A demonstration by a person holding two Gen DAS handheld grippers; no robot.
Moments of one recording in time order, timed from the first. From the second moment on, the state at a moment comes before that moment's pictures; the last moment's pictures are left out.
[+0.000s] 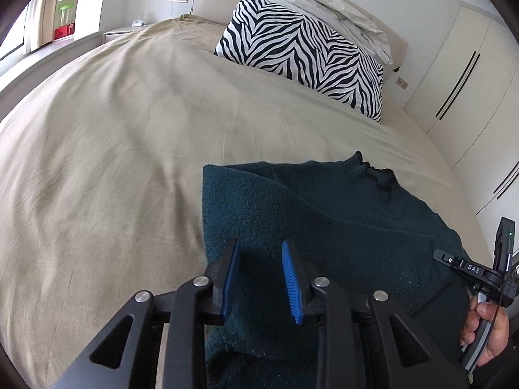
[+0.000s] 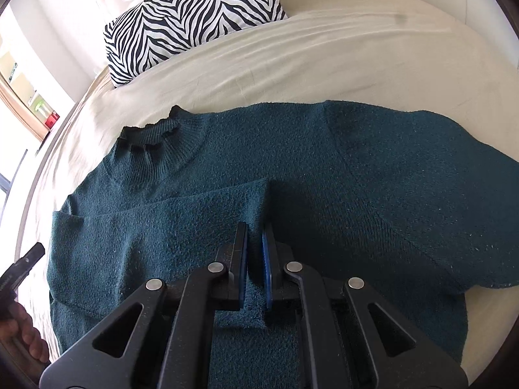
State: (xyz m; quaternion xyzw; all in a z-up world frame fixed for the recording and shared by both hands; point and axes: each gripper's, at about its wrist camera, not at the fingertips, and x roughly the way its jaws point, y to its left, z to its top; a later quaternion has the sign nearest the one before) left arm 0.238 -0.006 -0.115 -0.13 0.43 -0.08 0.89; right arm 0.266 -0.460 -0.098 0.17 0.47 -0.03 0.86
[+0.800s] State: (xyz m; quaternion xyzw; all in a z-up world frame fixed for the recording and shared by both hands) left arm 0.193 -0.030 -0.120 -0.02 0.43 -0.05 0.90; right arm 0.247 -0.437 -0.092 0.19 0.44 0.02 0.88
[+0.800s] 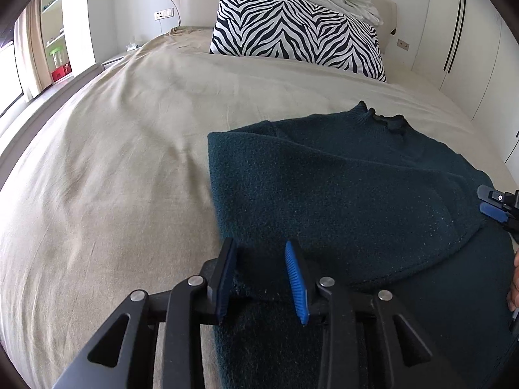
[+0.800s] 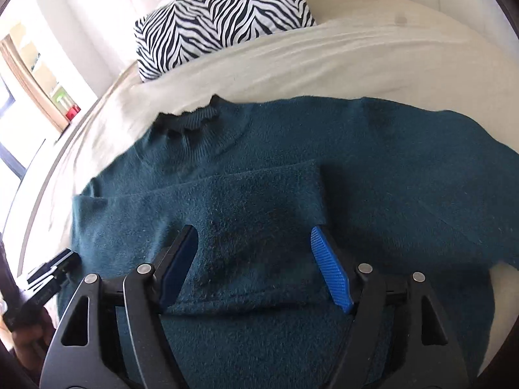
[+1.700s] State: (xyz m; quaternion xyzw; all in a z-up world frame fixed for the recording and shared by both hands) left arm 0.154 -0.131 -0.134 -0.07 0.44 -0.16 0.88; right arm 0.050 -0.815 -0.092 0.53 0.20 -0.27 0.78
